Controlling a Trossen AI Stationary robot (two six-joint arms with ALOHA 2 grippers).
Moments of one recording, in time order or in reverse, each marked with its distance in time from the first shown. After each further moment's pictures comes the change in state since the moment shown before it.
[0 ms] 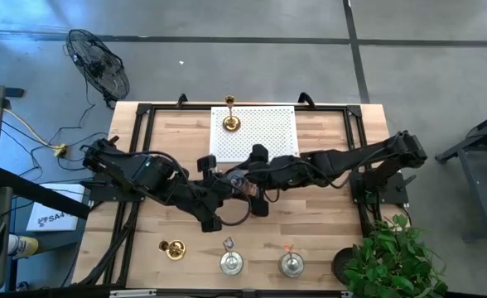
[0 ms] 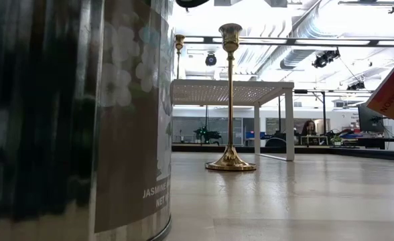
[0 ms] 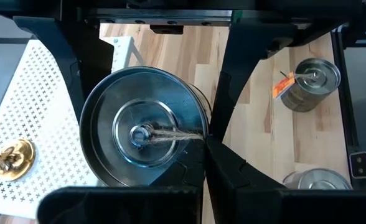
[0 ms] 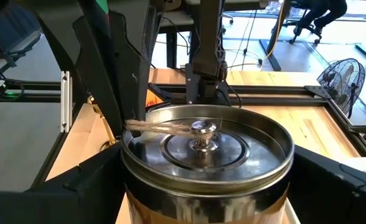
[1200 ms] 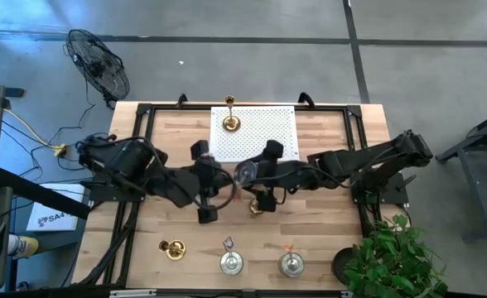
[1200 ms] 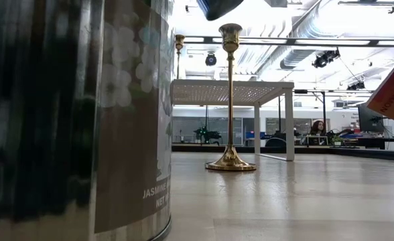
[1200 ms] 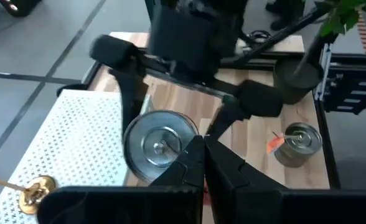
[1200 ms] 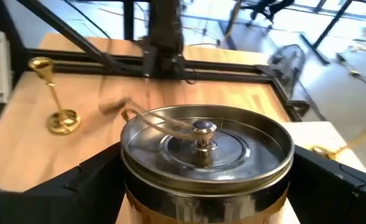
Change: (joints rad) left arm -0.009 -0.004 0.185 0.023 -0.075 0.036; right arm 0.046 -0.062 -0.006 -0.171 0.223 -0.015
